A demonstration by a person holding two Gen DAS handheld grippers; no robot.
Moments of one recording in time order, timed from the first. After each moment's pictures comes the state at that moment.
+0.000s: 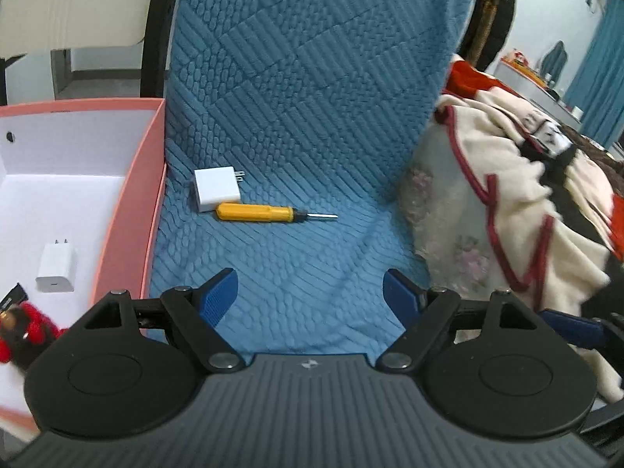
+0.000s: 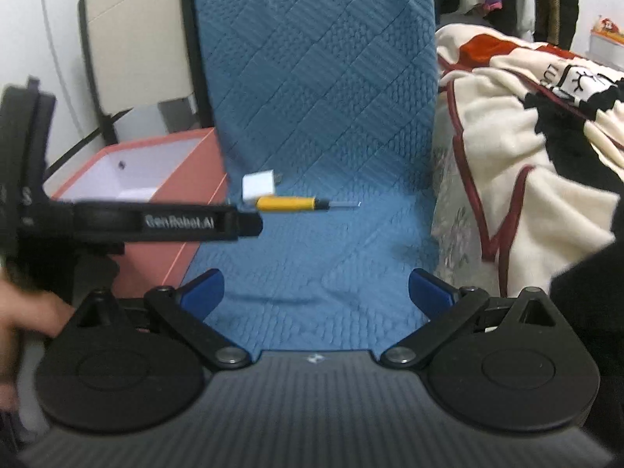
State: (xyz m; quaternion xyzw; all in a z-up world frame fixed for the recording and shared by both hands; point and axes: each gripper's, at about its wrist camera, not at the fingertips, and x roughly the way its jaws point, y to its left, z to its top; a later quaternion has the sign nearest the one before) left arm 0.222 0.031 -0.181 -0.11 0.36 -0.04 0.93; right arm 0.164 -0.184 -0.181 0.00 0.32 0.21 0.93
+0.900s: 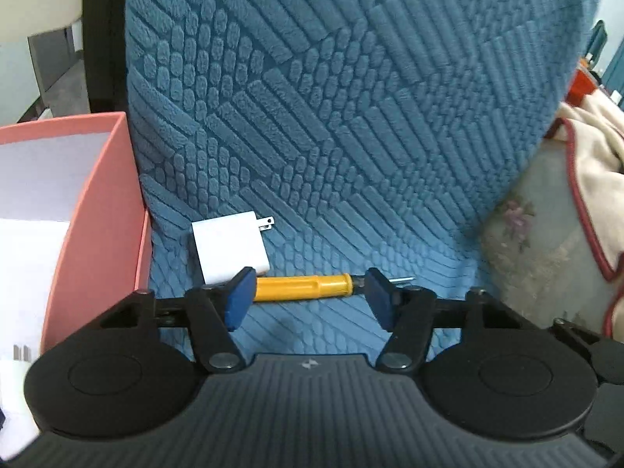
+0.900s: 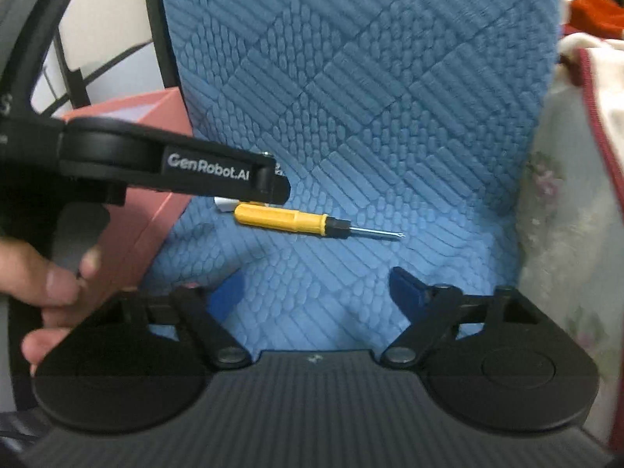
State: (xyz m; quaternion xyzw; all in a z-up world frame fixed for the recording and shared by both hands) left arm 0.390 0.062 -0.223 -0.09 0.42 -0.01 0.90; right arm 0.330 -0.109 -0.252 -0.05 0.39 0.28 0.88
